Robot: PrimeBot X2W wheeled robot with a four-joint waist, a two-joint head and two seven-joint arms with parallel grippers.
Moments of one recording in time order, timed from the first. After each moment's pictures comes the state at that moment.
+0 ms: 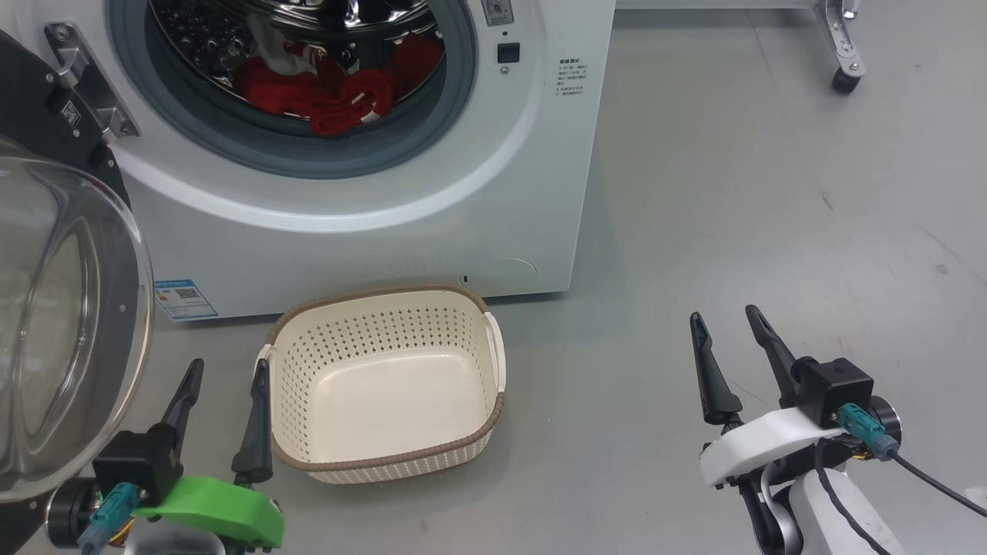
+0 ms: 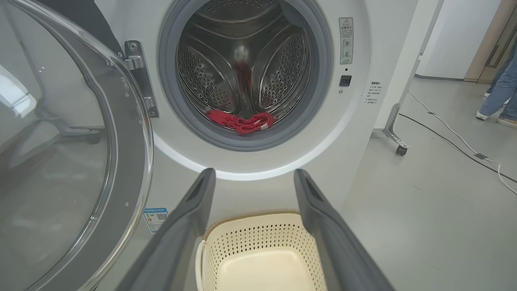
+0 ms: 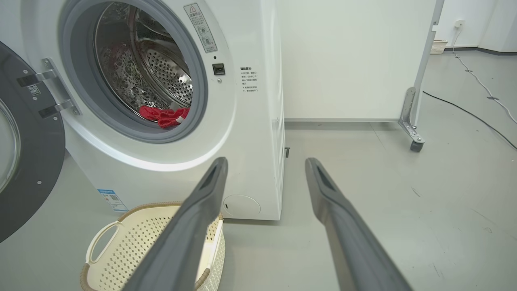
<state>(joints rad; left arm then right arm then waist) 0.01 0.14 -0.15 0.05 -0.37 0.05 -0.12 -0.14 -0.05 0.21 0.32 0.29 0.01 -0.26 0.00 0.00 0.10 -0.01</state>
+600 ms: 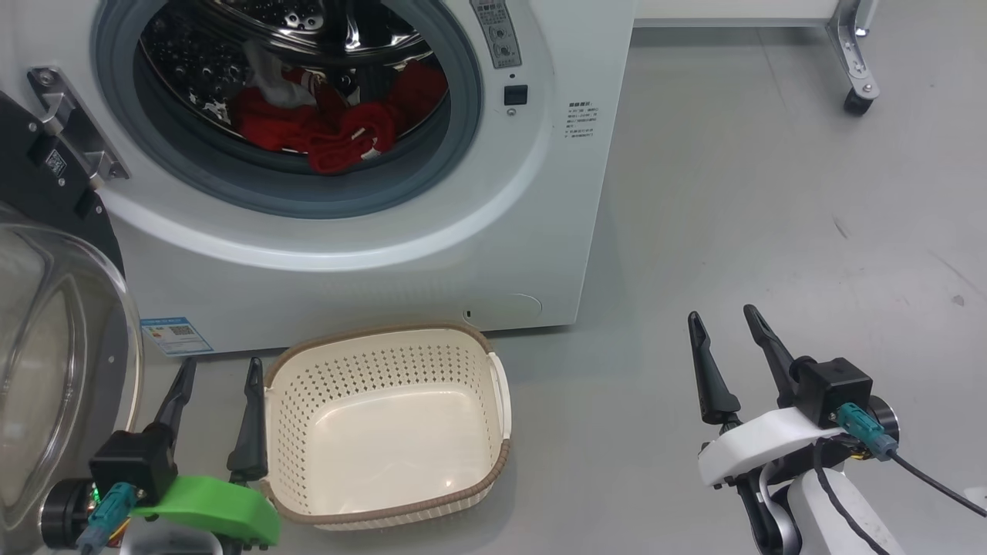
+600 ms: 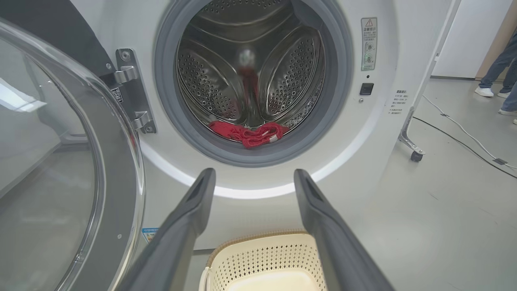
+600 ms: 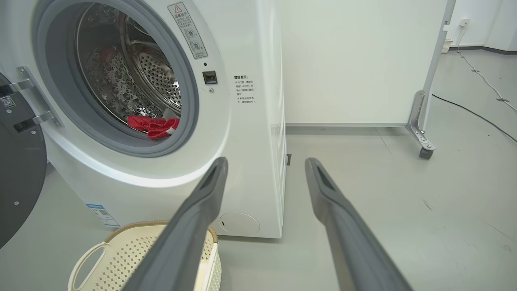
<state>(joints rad) 0.01 0.14 -0.14 0.04 -0.35 0.06 -0.13 -0.14 -0.05 0.22 0.32 0.30 0.01 -0.26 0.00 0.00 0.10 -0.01</state>
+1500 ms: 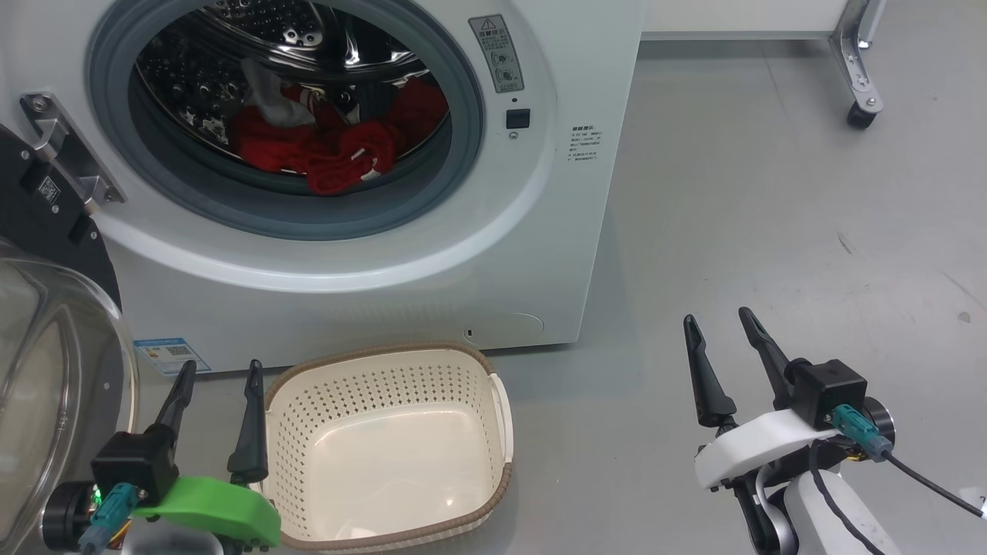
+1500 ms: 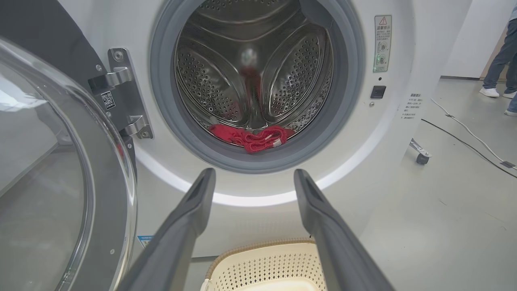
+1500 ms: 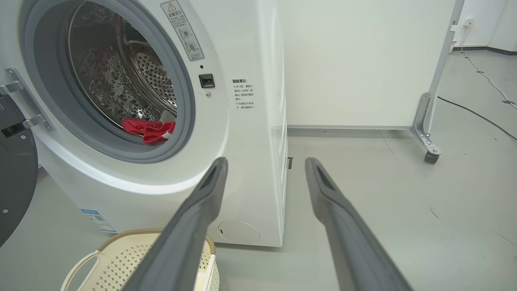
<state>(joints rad) 0.01 0.14 -0.14 0.05 -0.35 0.07 -0.12 -0.14 -0.05 0.23 0.32 0.30 0.01 -0.26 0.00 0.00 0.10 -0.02</state>
